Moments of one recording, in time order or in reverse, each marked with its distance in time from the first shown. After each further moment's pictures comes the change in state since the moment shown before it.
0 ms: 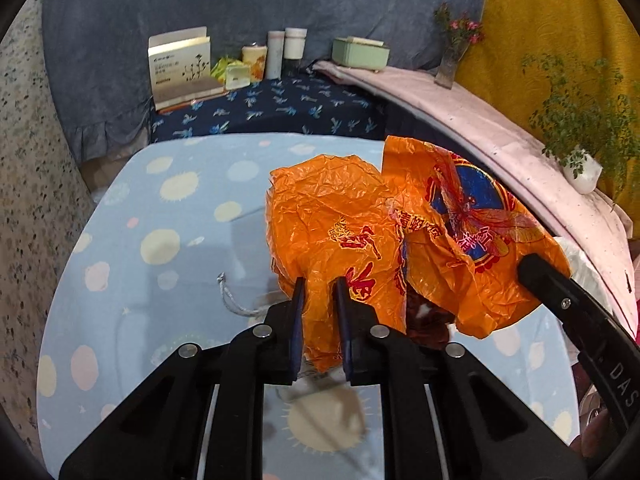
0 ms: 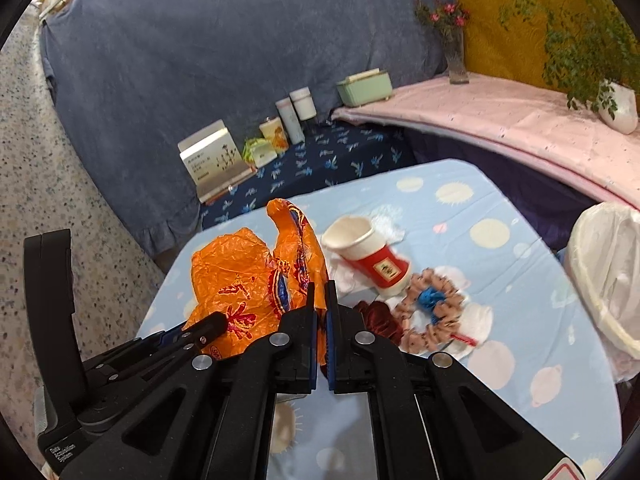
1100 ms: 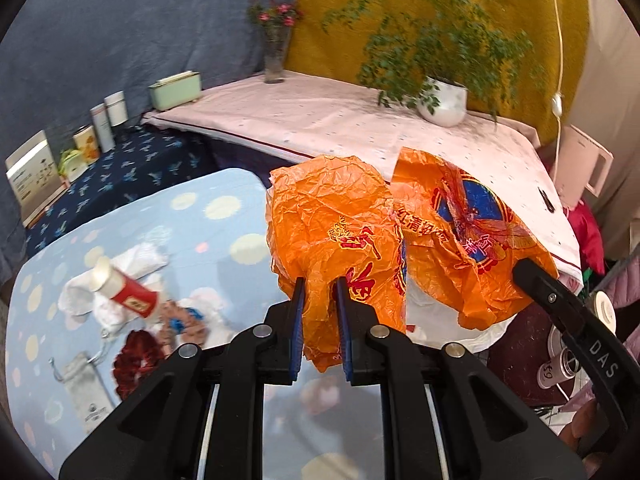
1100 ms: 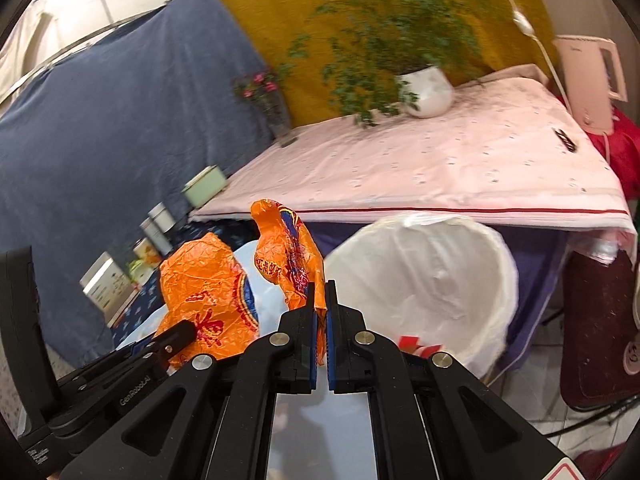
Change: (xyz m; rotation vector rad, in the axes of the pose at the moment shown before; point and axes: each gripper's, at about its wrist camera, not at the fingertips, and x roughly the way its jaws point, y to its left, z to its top) left arm -0.003 -0.279 -0.017 0.394 -0.016 -0.277; right arm -0.138 -0.242 -0.008 0.382 -0.242 -0.325
